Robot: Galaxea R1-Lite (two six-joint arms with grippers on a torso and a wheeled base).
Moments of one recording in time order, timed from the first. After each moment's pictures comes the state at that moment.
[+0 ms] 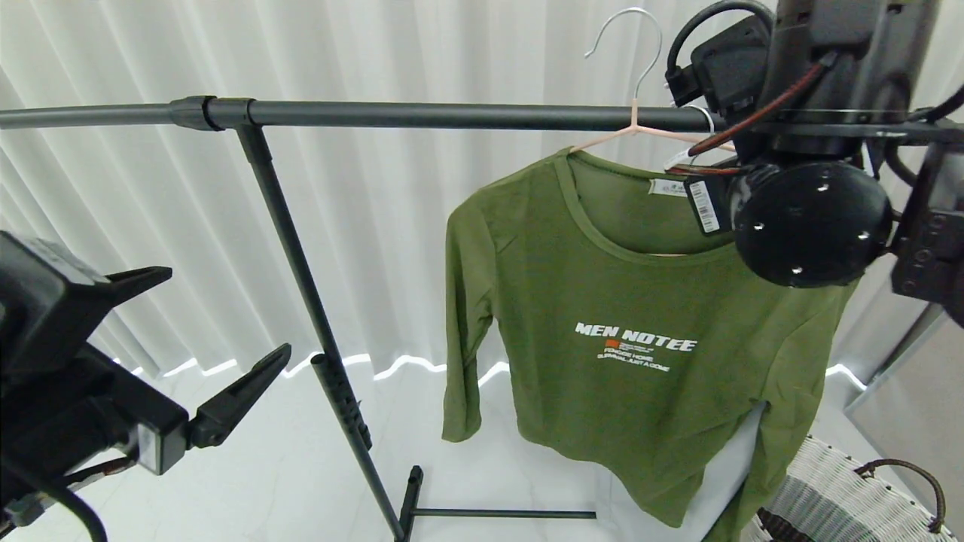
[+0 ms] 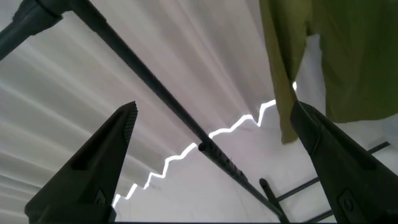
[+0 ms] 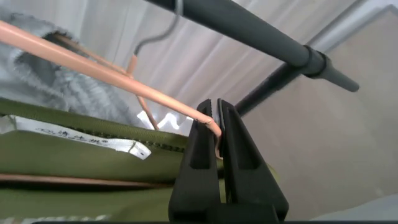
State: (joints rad) left arm -0.54 1.01 -0.52 -0.40 0.26 0.55; right arm 0.91 1.69 -1.42 -0.23 -1.26 -0.40
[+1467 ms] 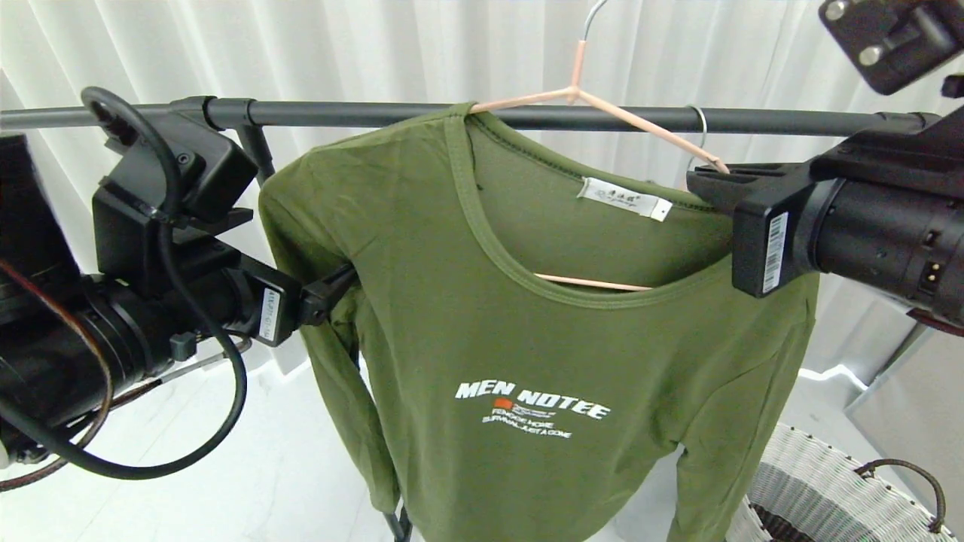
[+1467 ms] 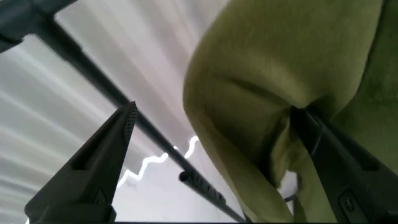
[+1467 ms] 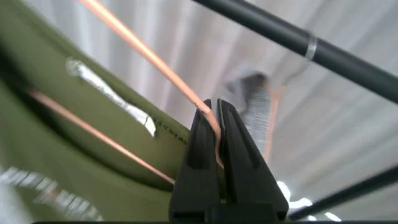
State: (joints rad) left arm -0.48 1.30 -0.78 -0.40 0.27 0.43; right arm 1.06 1.39 -1.14 -0.22 -0.56 -0.23
